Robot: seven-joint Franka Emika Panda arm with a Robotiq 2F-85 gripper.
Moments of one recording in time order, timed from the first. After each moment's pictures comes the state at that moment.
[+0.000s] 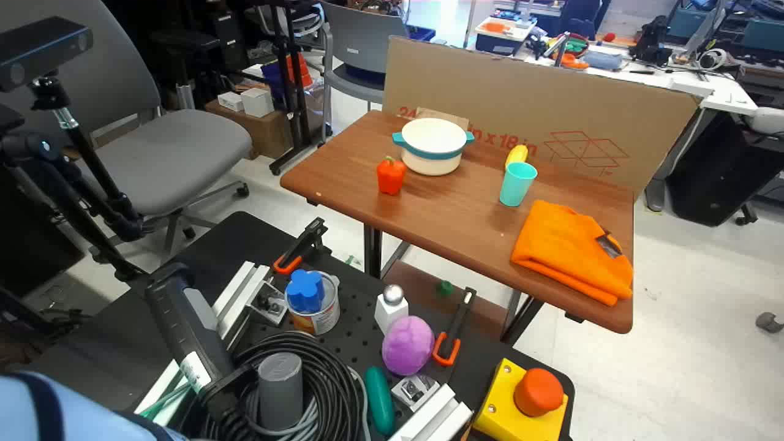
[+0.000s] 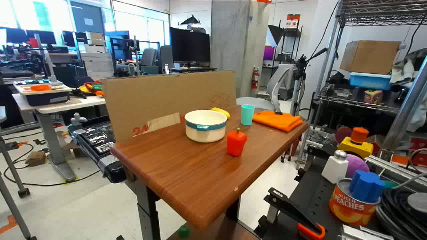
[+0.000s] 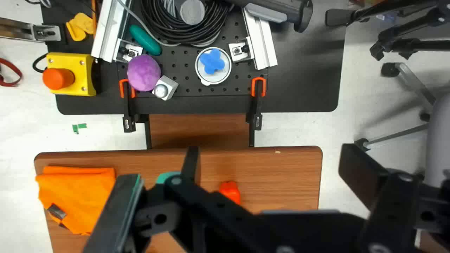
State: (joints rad) arm 0.11 -0.80 0.13 -2.56 0.11 1.68 0.13
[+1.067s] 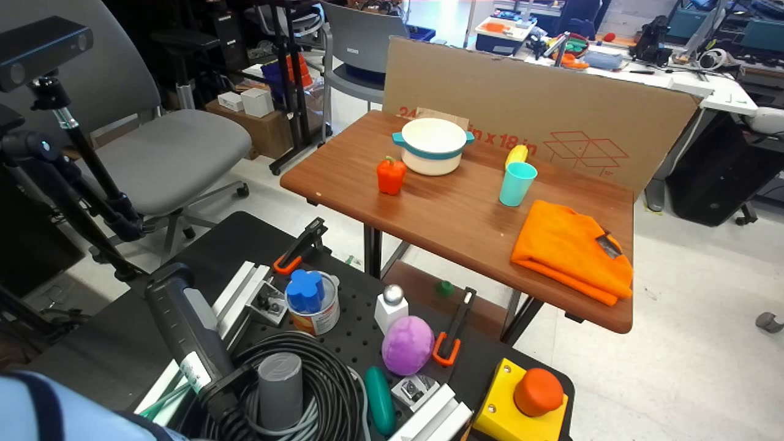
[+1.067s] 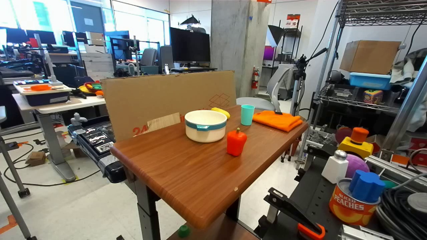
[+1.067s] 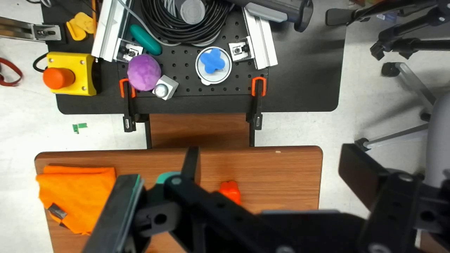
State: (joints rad) arm 0.11 -0.80 0.13 -2.56 0.11 1.68 0.13
